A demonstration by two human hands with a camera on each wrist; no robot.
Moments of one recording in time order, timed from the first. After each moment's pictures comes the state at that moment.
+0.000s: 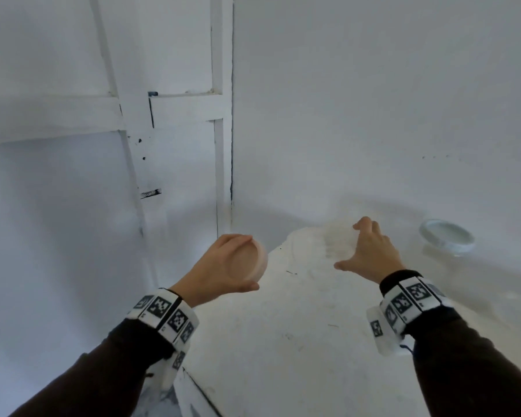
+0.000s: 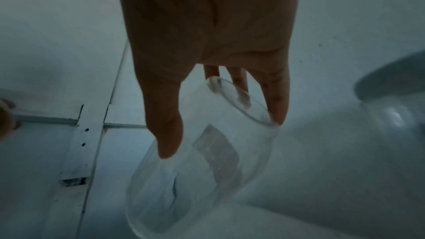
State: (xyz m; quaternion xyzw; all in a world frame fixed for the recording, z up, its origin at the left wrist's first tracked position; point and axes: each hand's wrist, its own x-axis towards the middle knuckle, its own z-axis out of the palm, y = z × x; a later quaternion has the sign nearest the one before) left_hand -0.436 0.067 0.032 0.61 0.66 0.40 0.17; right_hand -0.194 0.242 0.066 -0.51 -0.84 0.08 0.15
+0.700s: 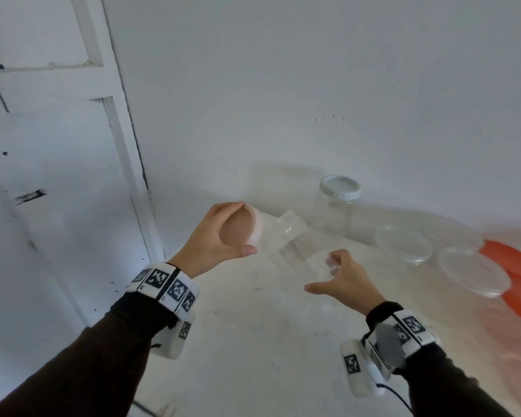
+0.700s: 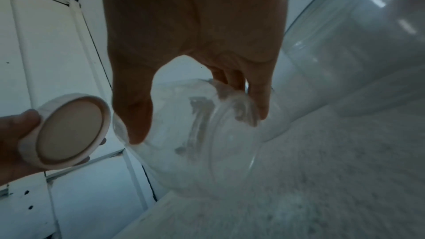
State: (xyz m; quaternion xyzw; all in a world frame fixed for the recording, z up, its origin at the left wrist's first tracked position) left_hand -0.334 0.147 0.040 0.68 0.54 0.44 0.23; right_hand -0.062 0.180 0.008 -0.59 -0.70 0.32 0.23
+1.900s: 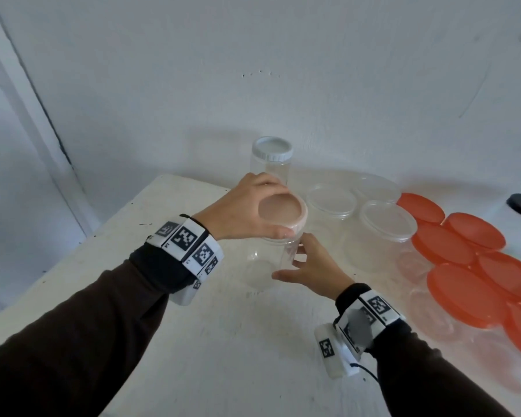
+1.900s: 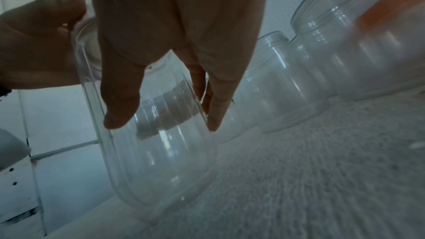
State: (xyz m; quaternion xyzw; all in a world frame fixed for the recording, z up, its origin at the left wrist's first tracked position) left_hand -0.179 0.176 0.067 0.84 0.43 0.26 0.20; right_hand 0.009 0.152 -0.008 -0.53 -0.69 0.40 0.29
